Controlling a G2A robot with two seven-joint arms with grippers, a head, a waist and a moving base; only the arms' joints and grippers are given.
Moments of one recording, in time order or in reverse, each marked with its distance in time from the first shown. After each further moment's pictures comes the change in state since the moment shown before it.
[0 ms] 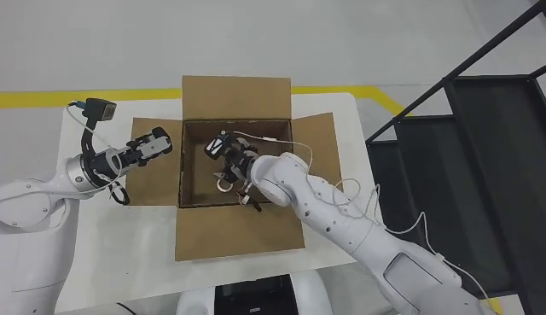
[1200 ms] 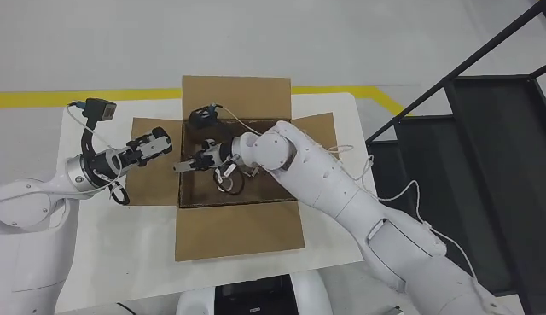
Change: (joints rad) left arm 0.000 0.000 0.000 0.000 0.000 0.000 0.000; right arm 0.187 -0.074 0.027 0.235 0.831 -0.178 0.059
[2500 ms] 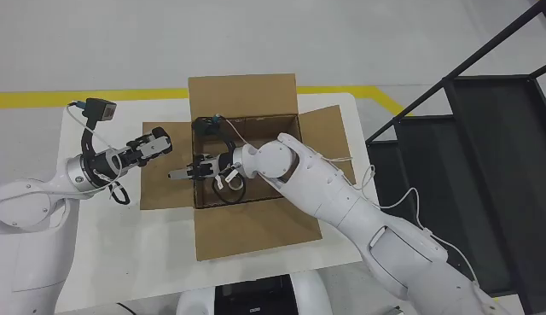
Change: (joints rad) left arm 0.000 0.000 0.000 0.000 0.000 0.000 0.000; right arm 0.001 -0.013 -0.071 0.075 0.269 -0.028 -0.032
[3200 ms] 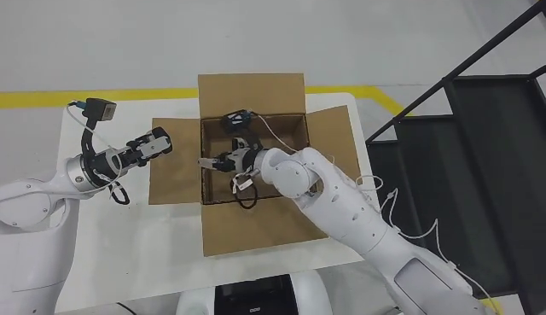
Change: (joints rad) left arm 0.000 0.000 0.000 0.000 0.000 0.000 0.000; right arm -0.234 0.135 0.165 -0.432 -0.440 0.289 -0.090
